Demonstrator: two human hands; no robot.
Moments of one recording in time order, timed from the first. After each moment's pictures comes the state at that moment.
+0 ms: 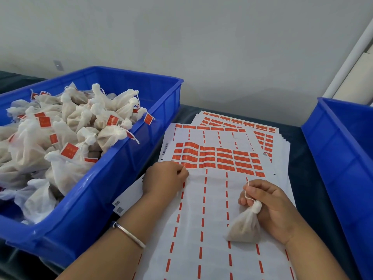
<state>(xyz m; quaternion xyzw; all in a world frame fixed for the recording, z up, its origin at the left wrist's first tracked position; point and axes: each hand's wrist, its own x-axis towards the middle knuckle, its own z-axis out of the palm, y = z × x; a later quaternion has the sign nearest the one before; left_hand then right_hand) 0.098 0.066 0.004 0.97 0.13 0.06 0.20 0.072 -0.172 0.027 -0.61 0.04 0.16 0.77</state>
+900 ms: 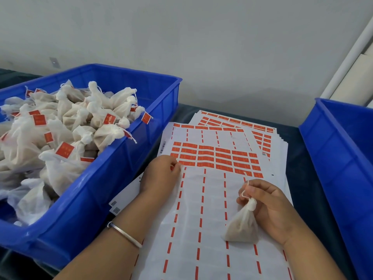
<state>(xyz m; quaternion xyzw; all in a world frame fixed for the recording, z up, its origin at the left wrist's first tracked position) 0.103 0.072 -0.005 0.91 0.14 0.11 0.38 0.072 -0.173 0.026 -0.59 0.03 0.16 0.79</state>
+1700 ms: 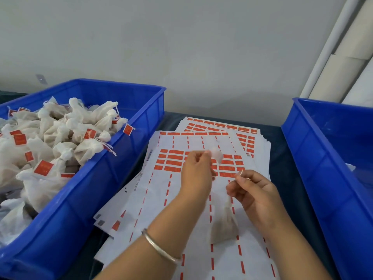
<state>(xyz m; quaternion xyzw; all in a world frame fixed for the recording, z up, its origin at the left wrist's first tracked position) 0.091 -0.050 0.073 0.66 0.20 0.04 0.72 0.068 -0.175 0.036 -0.61 -0.03 0.01 0.79</state>
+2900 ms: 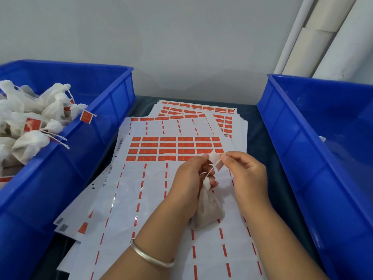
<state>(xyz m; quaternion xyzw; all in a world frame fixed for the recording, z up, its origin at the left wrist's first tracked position) 0.081 -0.070 0.044 0.54 0.19 -0.15 0.81 0.077 -0.179 0.019 -0.72 0.07 -0.17 0.67</state>
